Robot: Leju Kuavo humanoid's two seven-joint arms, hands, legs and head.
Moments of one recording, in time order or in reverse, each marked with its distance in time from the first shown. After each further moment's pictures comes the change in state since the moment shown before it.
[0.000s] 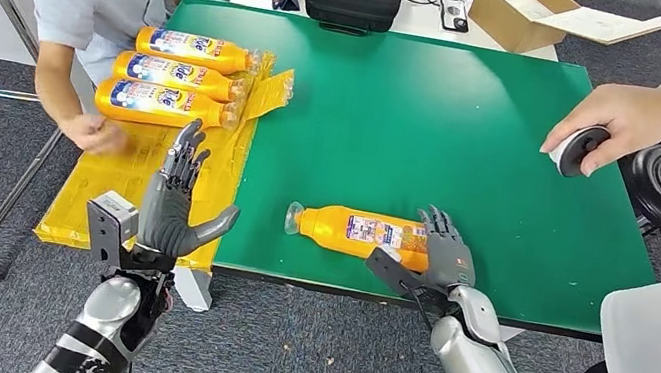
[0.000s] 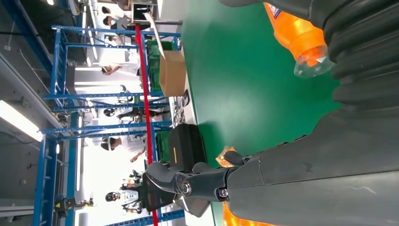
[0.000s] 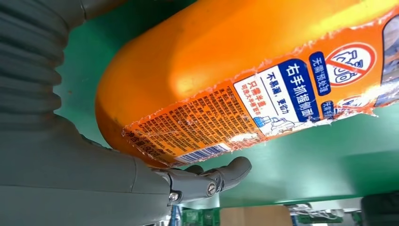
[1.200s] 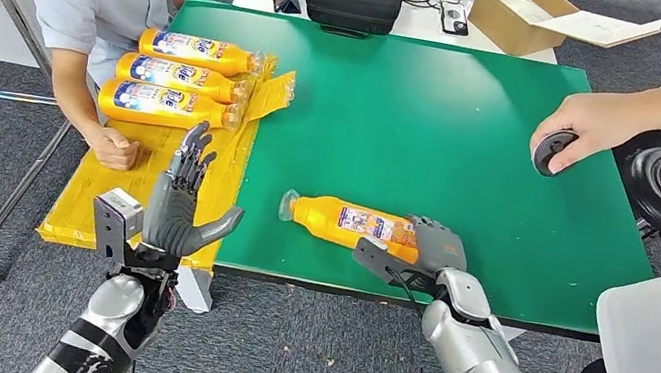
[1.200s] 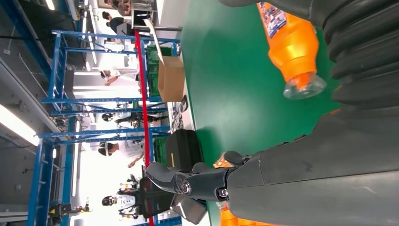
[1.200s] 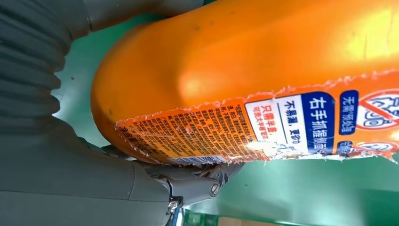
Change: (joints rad) left arm -0.015 -0.002 -0.004 0.035 0.018 -0.022 0.004; right arm -0.064 0.012 0.046 0.045 0.116 0.176 0.207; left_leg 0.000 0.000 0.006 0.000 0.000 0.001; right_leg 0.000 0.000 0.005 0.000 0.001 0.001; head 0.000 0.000
